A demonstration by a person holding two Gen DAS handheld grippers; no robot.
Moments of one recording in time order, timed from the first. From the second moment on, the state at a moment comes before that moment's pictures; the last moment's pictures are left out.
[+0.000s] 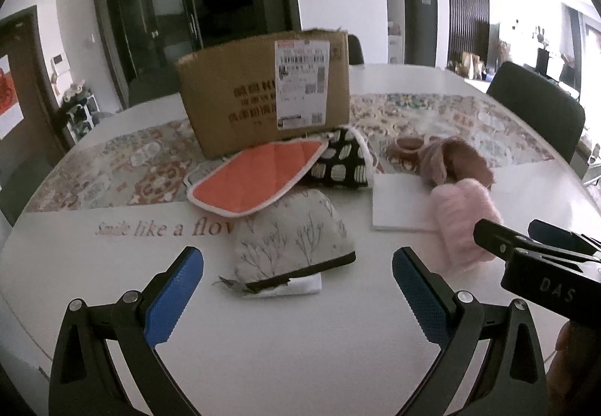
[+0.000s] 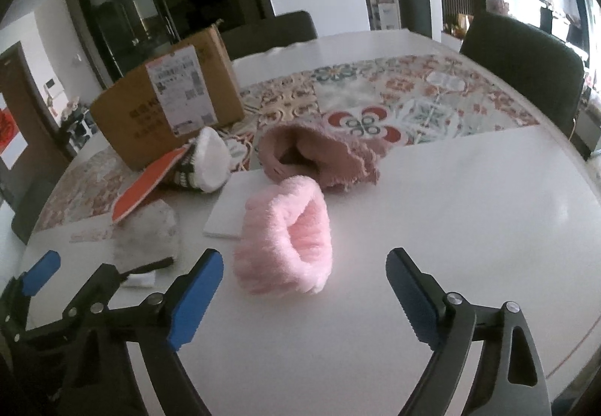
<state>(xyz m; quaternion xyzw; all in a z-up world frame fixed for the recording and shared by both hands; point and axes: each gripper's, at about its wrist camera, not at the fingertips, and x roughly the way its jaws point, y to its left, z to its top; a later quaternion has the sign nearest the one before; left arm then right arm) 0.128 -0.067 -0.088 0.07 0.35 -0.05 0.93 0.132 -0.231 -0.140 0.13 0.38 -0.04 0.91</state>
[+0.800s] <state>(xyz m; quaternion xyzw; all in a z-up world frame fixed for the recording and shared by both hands) 0.143 -0.060 -0.099 0.06 0.38 -0.04 0.92 0.154 -0.220 -0.154 0.13 0.40 -0.01 0.91</state>
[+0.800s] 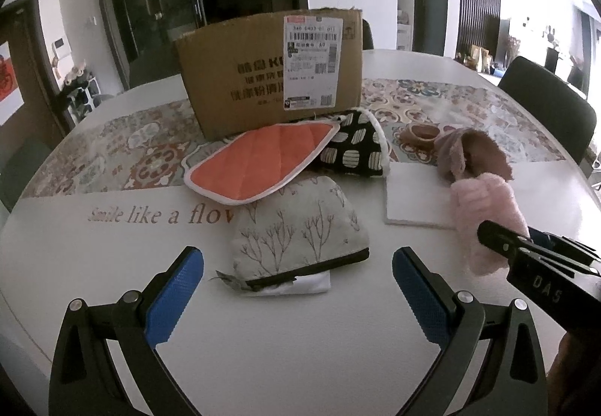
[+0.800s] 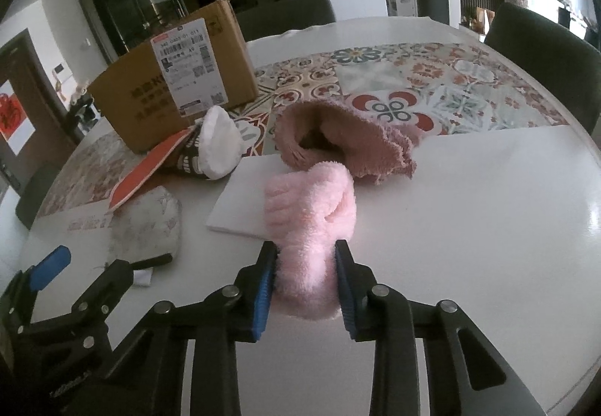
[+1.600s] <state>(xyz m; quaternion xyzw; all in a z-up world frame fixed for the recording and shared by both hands) 0.138 -0.027 -0.062 0.07 0.31 -0.05 0.95 0.134 -0.169 -0.092 0.06 0.35 -0.02 0.93</state>
